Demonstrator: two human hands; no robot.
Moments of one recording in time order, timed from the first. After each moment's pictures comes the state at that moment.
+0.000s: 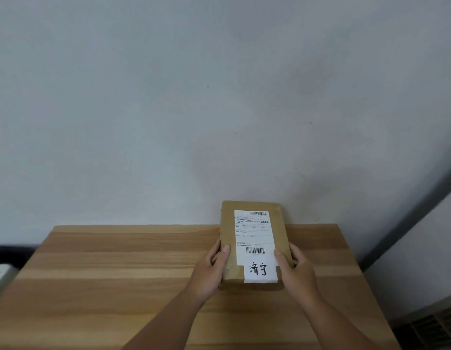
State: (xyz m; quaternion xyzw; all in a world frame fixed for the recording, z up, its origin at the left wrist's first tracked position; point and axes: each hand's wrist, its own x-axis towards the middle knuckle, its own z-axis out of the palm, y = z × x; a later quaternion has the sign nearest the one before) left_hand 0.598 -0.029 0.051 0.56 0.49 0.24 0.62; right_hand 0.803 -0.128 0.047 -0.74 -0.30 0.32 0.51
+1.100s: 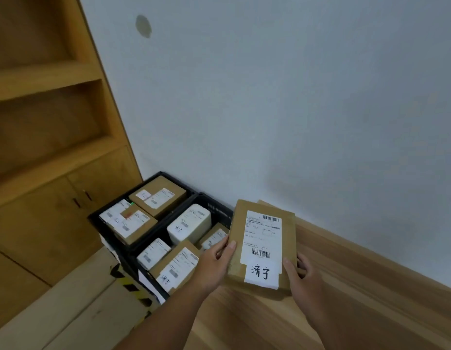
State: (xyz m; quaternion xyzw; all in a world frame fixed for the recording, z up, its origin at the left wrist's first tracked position) left_hand -0.009 0.026 0.055 0.41 0.62 0.41 0.53; right_hand 0.224 0.029 0.048 -0.65 -0.46 0.44 0.41
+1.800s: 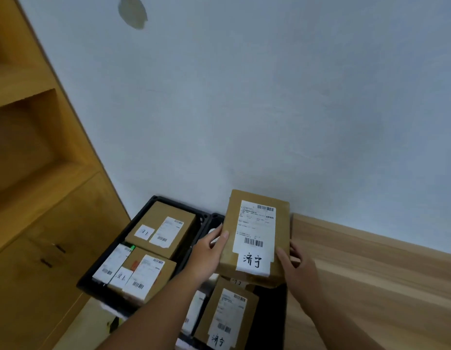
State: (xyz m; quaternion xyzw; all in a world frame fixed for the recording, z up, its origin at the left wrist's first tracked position) left_hand -0.283 0.229 0.050 0.49 0.57 0.33 0.57; right_hand -0.050 0.168 0.036 -0.71 -0.38 0.40 0.44
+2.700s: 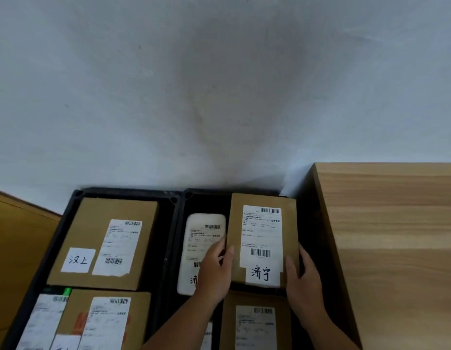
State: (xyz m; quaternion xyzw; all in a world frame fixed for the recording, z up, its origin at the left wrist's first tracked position) left_hand -0.252 0.373 -0.221 0.53 0.60 0.16 0.58; right_hand -0.083 0.270 -0.217 -0.83 -0.19 0.35 0.39
